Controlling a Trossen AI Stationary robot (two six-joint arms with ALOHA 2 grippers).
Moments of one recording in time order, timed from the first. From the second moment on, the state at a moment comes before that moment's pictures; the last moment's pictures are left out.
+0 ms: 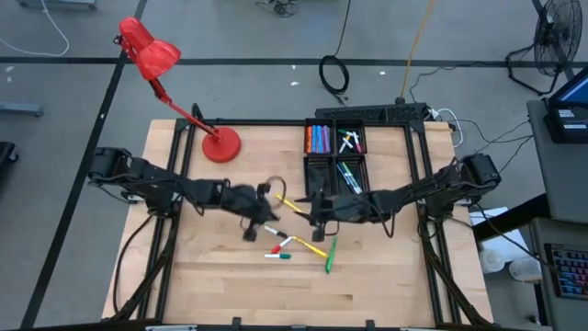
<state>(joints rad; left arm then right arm) -0.11 1.44 0.65 0.15 0.07 0.17 0.22 1.58 0.89 0.35 0.39 -0.12</state>
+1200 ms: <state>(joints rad) -0.15 1.79 0.65 0.23 0.06 0.06 0.22 1.58 0.89 0.36 0.39 -0.11</state>
